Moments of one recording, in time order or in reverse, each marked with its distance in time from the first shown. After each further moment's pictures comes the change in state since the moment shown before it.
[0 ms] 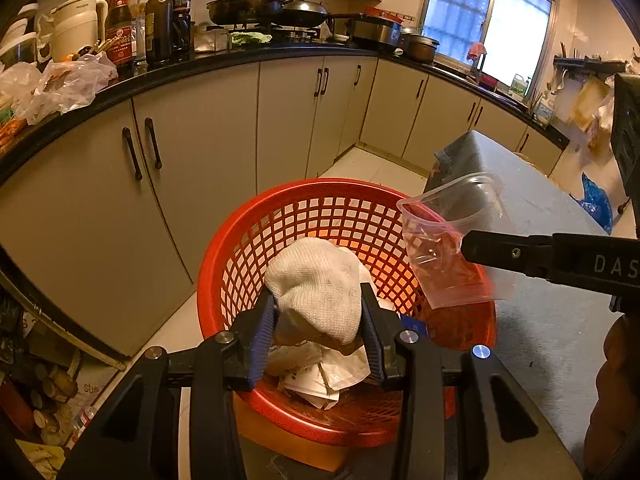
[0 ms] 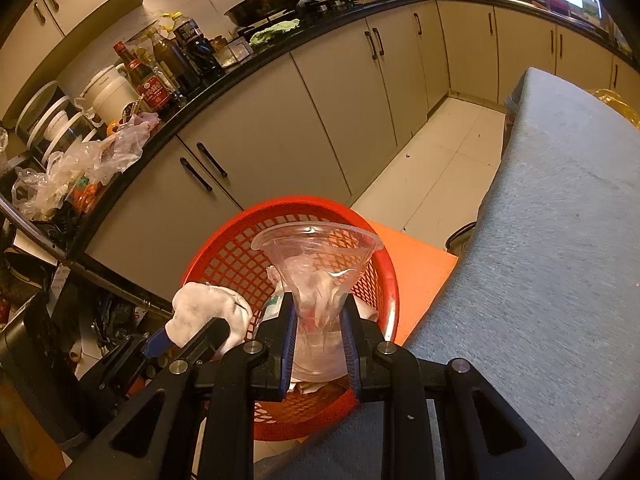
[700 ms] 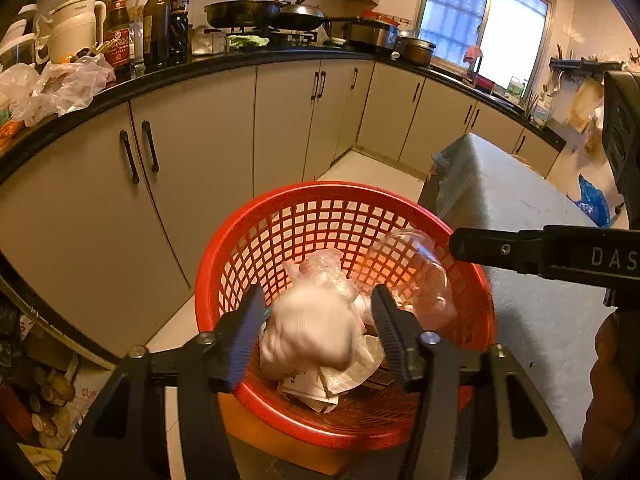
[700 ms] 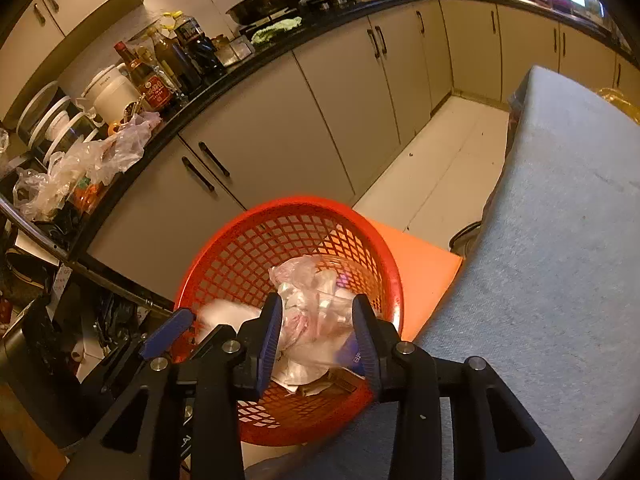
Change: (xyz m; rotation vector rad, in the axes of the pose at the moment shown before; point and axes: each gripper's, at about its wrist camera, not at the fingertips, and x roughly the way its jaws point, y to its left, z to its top) left arm 0.000 0.002 0.000 0.002 -0.022 -0.014; right arm 0.000 0.000 0.003 -0.002 -0.001 0.013
